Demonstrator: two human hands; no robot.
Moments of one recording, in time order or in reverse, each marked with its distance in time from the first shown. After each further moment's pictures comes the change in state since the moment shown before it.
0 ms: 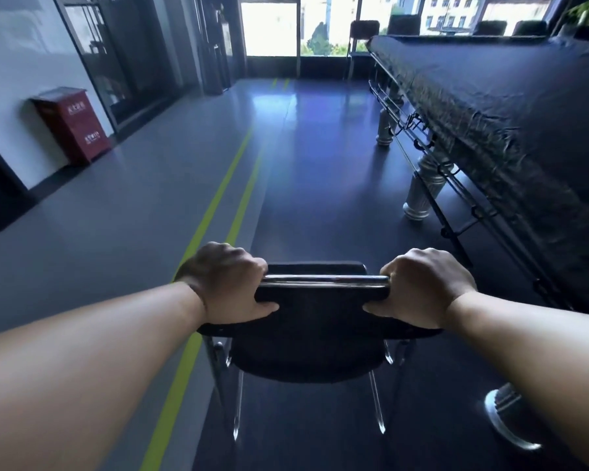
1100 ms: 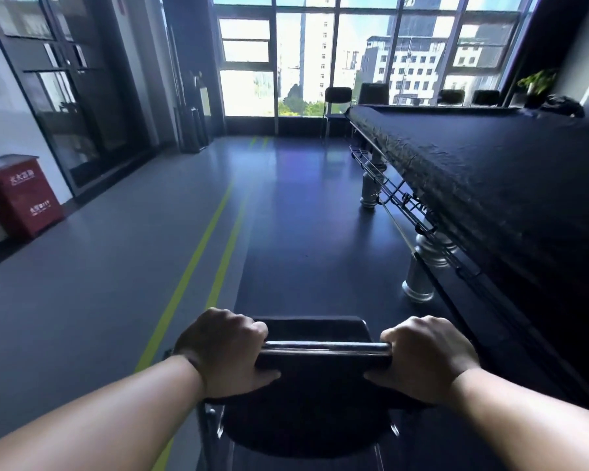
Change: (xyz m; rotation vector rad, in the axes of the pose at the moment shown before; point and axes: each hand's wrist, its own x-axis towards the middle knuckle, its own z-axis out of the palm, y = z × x) left_hand 0.309 -0.150 0.065 -0.097 0.041 0.074; right_hand 0.316 0.087 0.010 -0.050 -0.091 0.068
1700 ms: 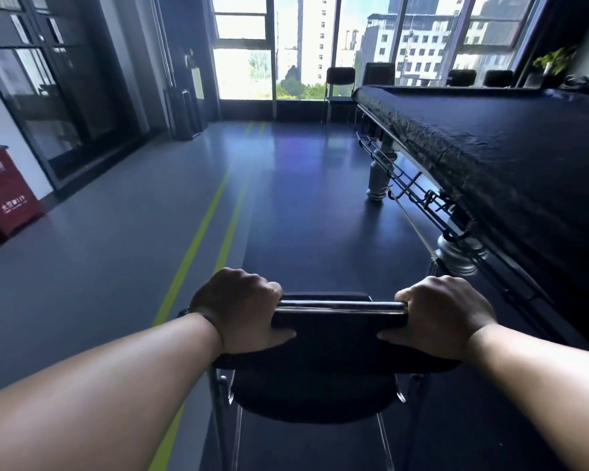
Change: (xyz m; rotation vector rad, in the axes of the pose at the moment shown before) left_hand 0.175 -0.094 0.039 0.058 0.047 0.004; right_hand 0.193 0.042 -0.001 -0.002 0.016 0.048
